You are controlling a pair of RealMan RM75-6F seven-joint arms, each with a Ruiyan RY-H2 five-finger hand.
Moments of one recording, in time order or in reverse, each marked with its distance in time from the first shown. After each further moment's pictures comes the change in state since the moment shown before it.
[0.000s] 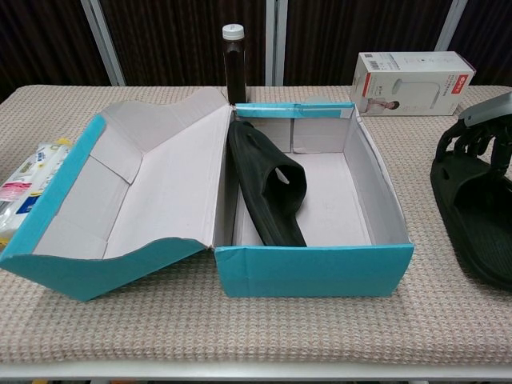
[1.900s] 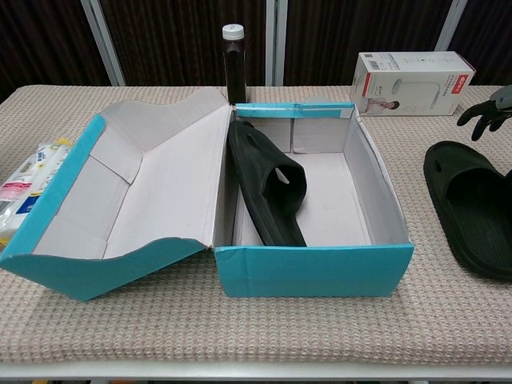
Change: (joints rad) left arm 0.008 -0.009 -0.010 0.022 0.000 0.022 -0.020; right arm -0.081 0.100 0.120 -0.249 0.260 0.262 -0.355
